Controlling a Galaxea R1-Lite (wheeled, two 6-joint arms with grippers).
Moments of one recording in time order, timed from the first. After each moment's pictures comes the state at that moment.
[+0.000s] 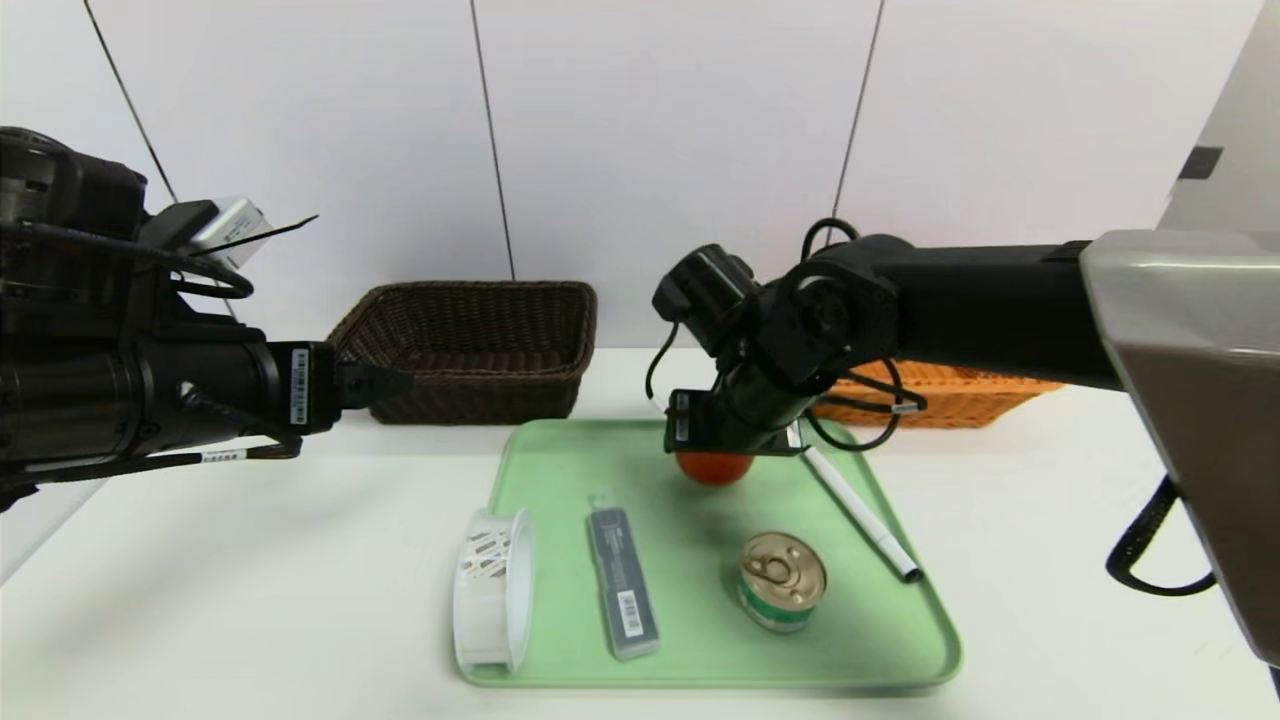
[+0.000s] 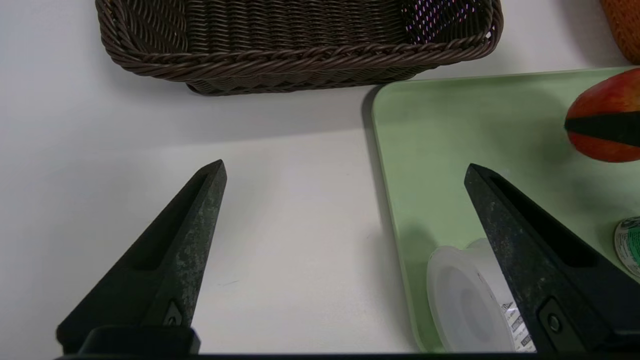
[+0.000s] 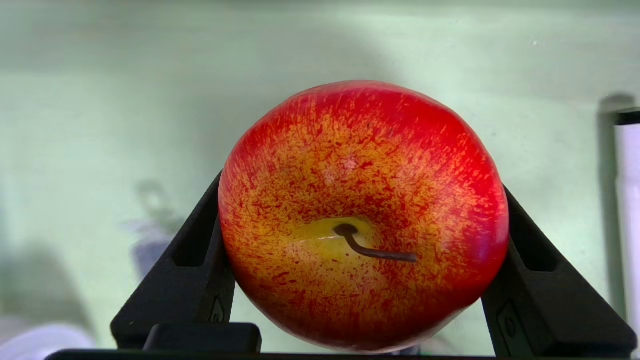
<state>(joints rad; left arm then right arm) -0.31 1.37 -1.01 0.13 0.07 -0.19 0.69 2.21 -1.95 0.75 -0.21 0.58</state>
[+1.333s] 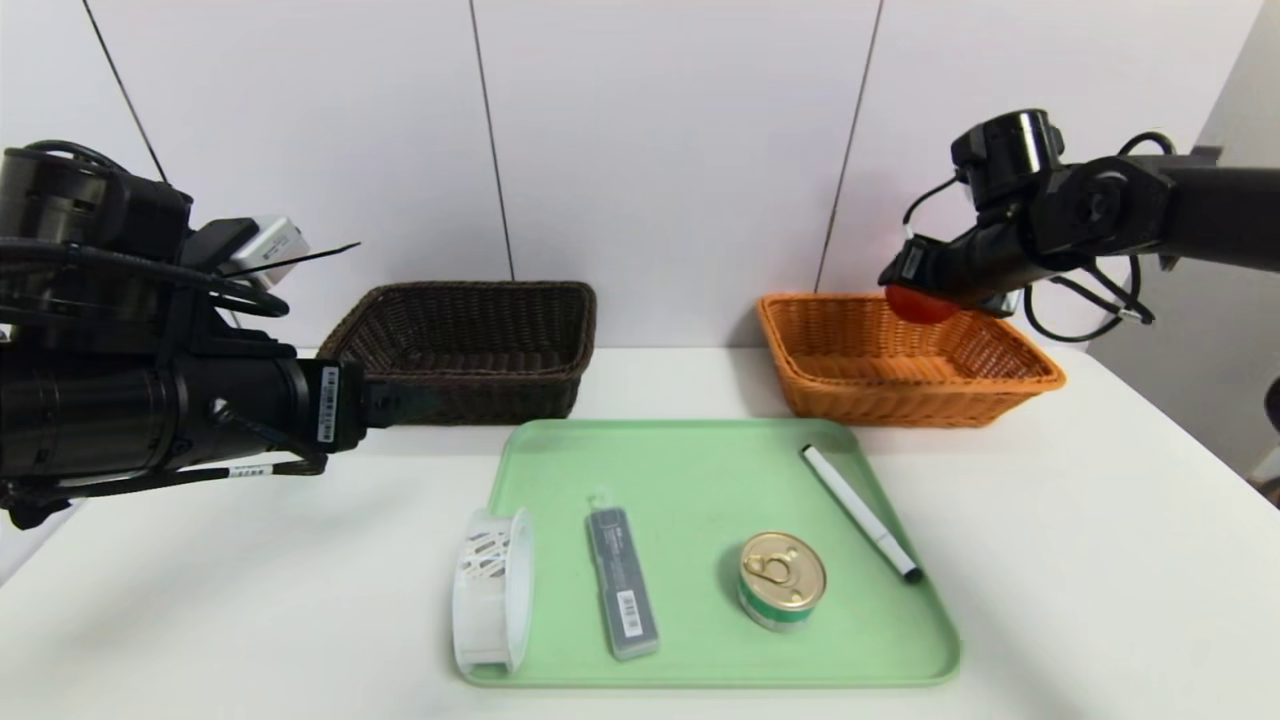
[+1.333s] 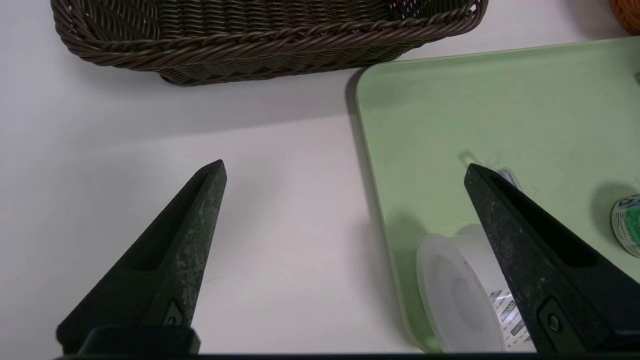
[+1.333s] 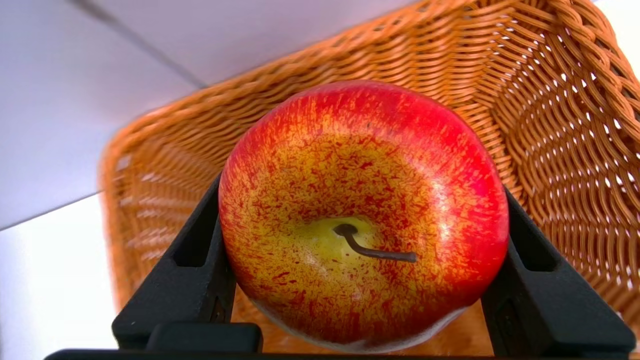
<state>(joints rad) -0.36 1.39 -1.00 0.13 0.09 -0.19 0.13 2.15 -1.95 0.43 -0.19 0.43</state>
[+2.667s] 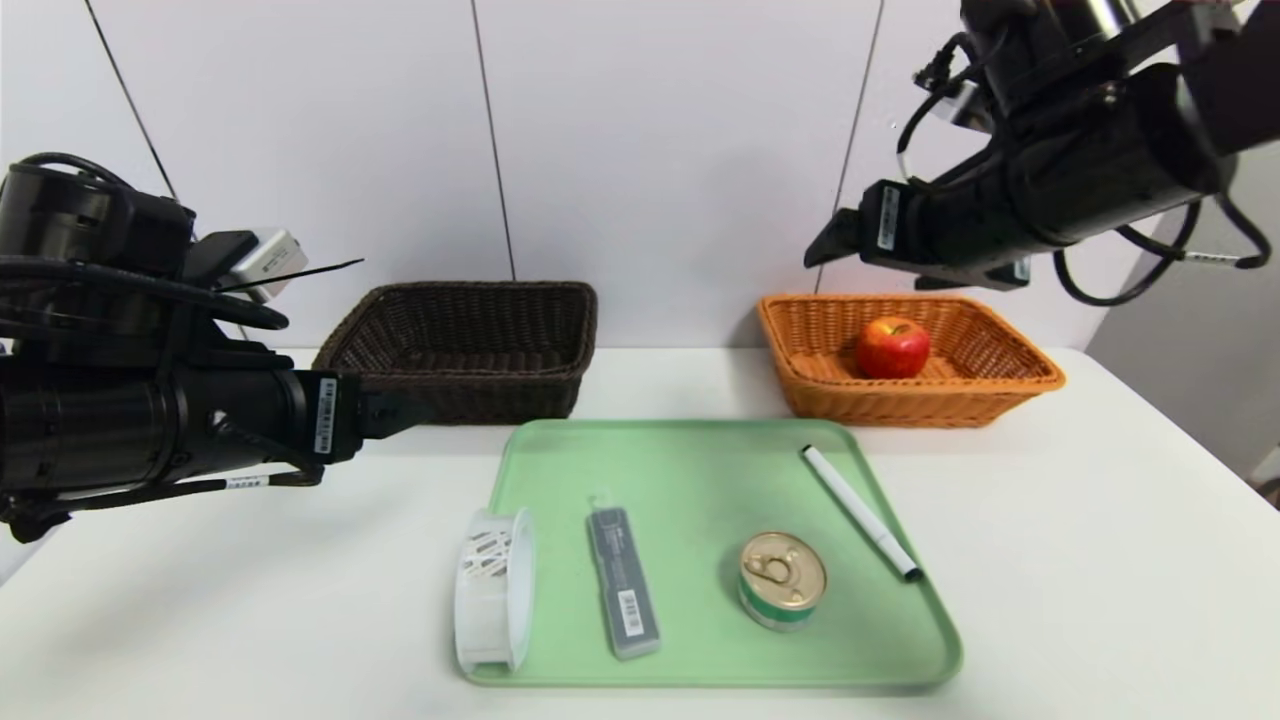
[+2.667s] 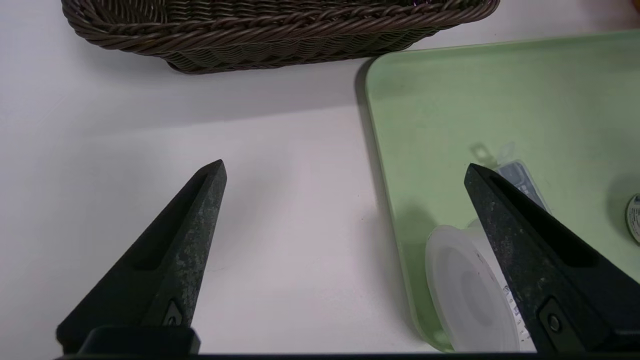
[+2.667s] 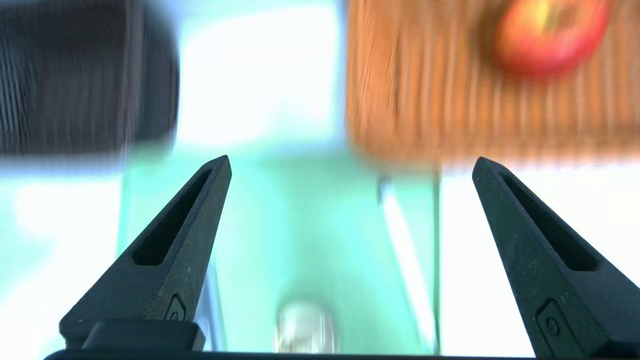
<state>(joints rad) -0.36 1.38 -0.98 0.13 0.11 -0.19 0.49 1.82 -1.94 0.81 -0.20 0.43</state>
